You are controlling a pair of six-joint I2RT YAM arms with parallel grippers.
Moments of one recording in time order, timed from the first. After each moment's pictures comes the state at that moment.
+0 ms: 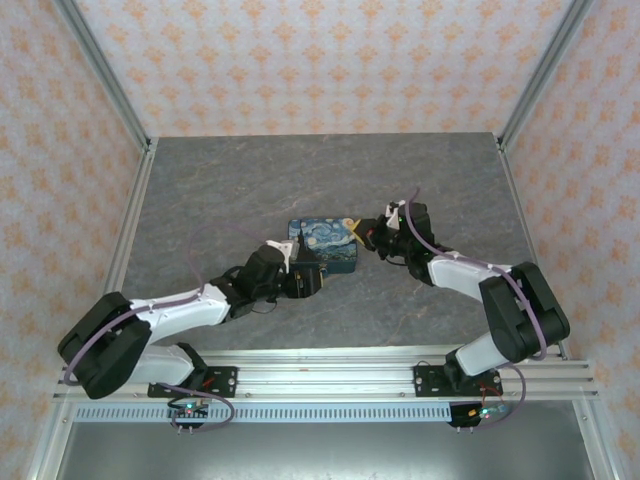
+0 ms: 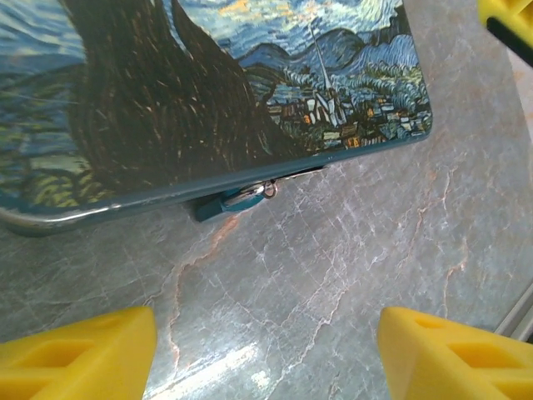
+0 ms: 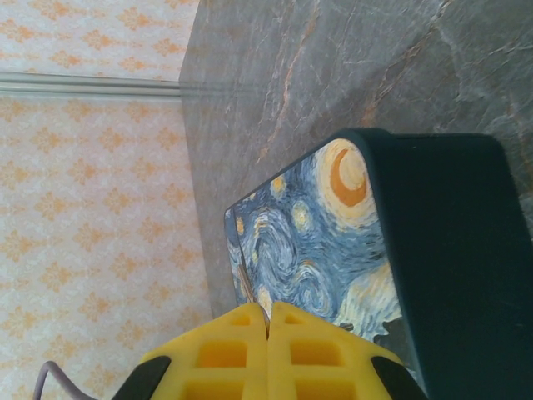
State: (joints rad) left arm -0.70 1.31 0.50 0.13 0.15 -0.74; right arm 0.40 1.49 0.64 0.38 -0.49 1.21
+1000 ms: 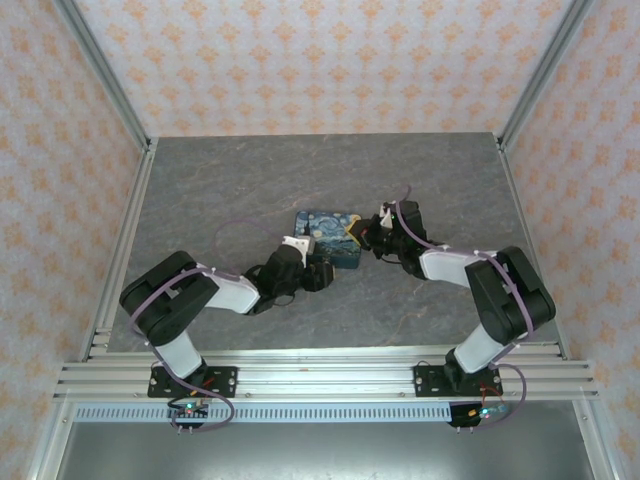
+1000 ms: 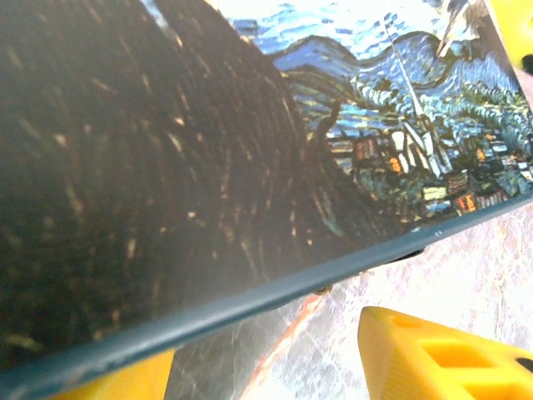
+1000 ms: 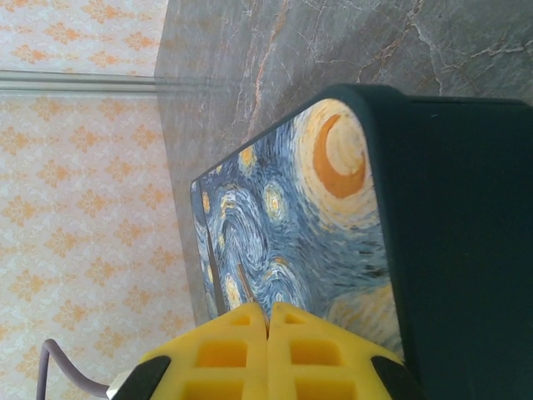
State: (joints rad) left arm -0.71 1.70 0.55 0.55 0.07 -0.66; right arm 0.41 1.61 0.69 0.39 -0.49 1.19
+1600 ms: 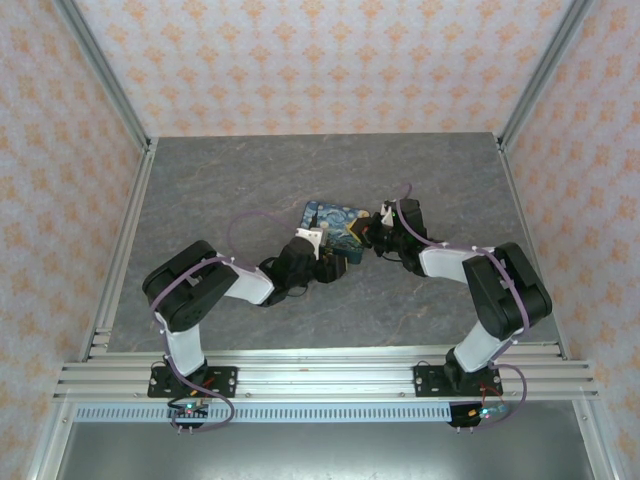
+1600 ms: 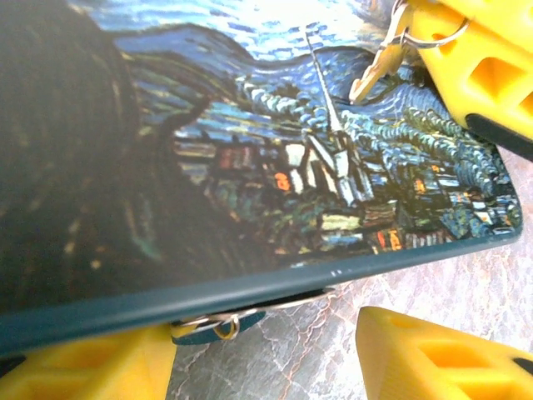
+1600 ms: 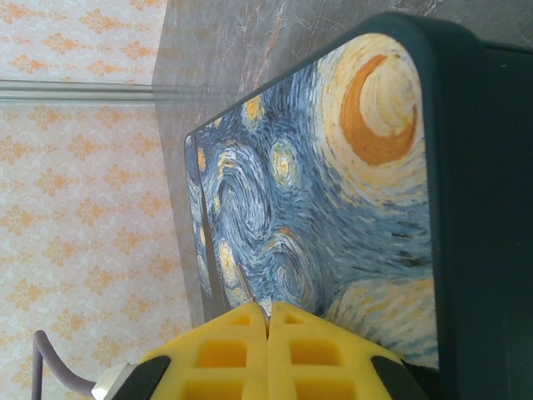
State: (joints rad) left arm -0.72 1.83 0.67 0.62 0.09 -0.66; right arm 0.39 1.64 0.71 0.41 -0.50 1.18
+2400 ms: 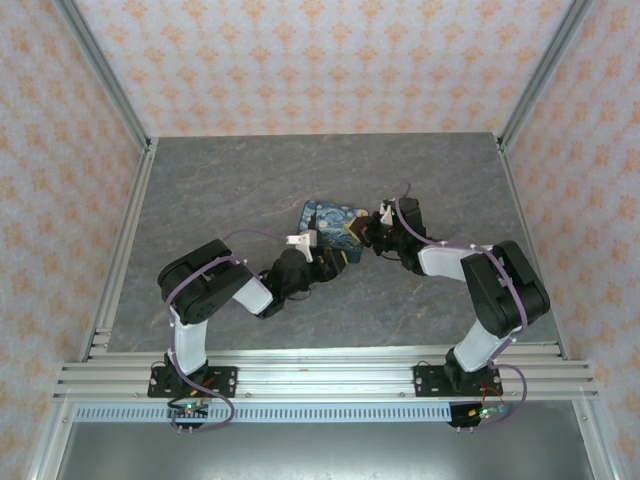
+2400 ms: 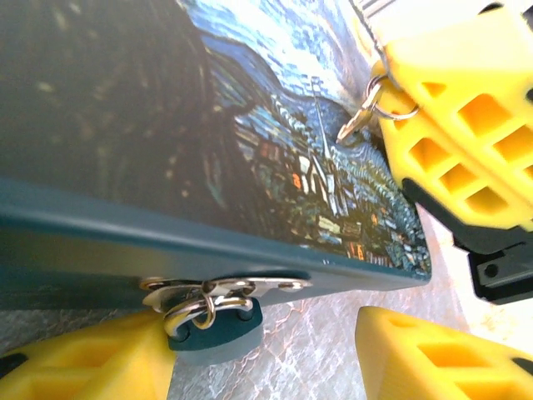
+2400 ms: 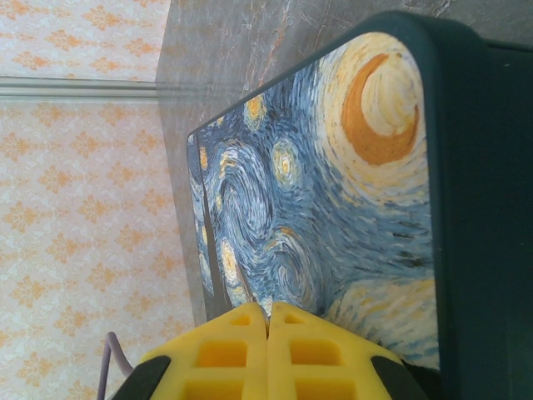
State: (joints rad) left arm -0.73 1.93 0.56 1.03 0.05 -0.96; right arm 0.39 1.65 0.72 0.42 -0.51 1.18
